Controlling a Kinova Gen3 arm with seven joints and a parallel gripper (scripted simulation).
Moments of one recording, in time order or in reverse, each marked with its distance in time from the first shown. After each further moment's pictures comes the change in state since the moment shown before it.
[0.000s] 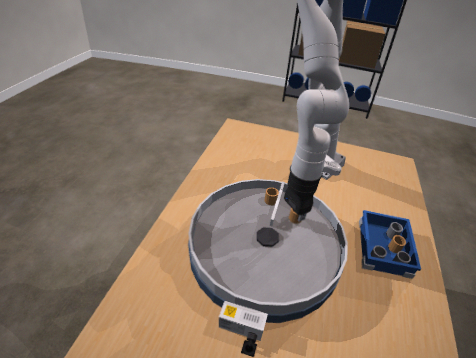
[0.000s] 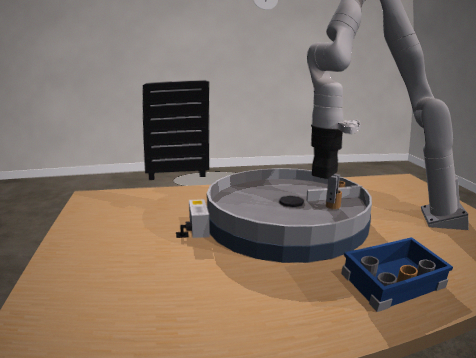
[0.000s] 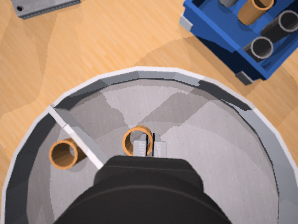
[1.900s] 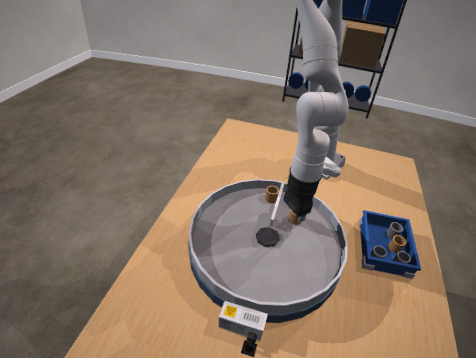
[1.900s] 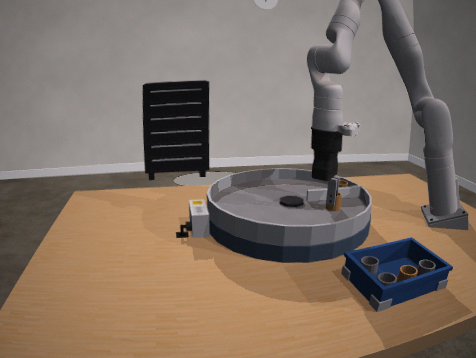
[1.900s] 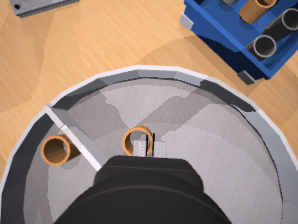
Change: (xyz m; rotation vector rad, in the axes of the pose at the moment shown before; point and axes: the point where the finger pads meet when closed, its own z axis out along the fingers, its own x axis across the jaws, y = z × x) arm 0.000 0.000 0.005 0.001 0.000 0.000
